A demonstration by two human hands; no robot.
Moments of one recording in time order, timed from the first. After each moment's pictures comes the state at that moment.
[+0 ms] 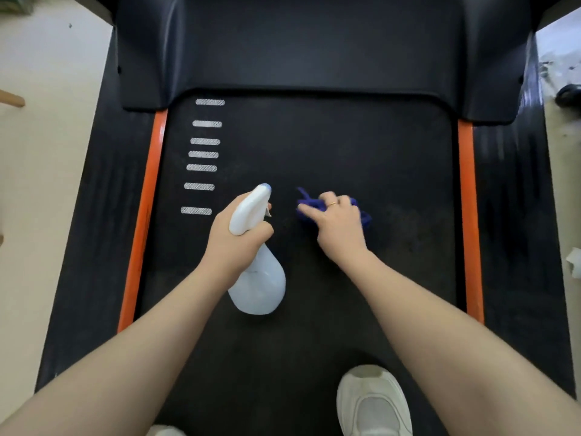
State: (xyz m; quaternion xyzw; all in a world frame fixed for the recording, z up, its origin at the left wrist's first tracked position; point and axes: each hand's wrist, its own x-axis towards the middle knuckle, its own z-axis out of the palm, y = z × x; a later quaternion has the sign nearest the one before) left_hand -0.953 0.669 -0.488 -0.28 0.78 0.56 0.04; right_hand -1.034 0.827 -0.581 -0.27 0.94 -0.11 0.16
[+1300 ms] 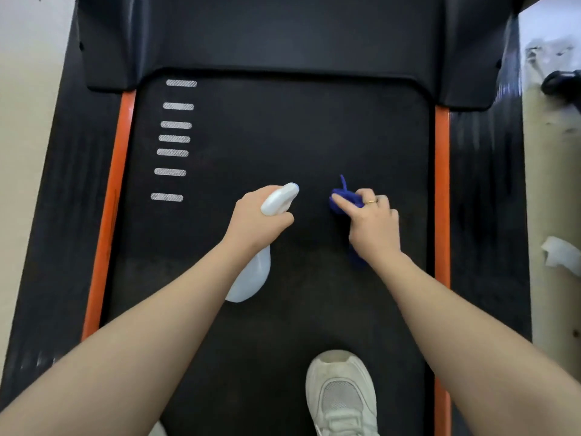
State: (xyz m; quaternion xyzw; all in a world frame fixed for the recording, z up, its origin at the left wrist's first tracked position) left_hand -0.987 0.728 -0.498 -0.27 0.82 0.49 0.15; right_hand -1.041 0.919 -0.584 -0.20 0.97 -0.09 0.09
